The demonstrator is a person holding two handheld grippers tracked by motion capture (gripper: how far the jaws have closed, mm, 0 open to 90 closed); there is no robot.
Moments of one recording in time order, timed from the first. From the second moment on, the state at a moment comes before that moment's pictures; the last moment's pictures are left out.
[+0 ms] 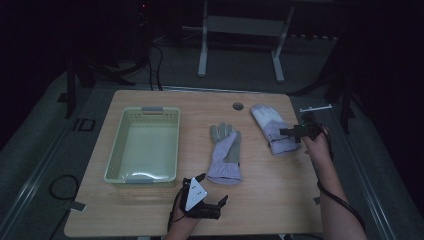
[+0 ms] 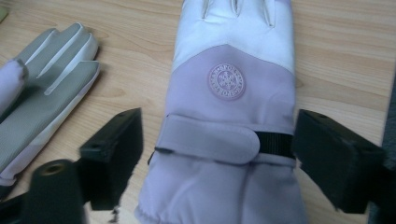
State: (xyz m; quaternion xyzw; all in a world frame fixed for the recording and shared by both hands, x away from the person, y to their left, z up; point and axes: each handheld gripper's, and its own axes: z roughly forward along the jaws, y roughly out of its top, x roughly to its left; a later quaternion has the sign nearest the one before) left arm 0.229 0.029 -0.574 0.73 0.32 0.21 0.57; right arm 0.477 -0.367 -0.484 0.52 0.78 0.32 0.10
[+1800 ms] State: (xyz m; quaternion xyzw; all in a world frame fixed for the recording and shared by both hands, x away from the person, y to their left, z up) left arm 0.229 0.028 -0.574 0.73 0.32 0.22 0.56; right arm 0.477 -0.344 -0.461 0.57 0.75 0.30 0.14
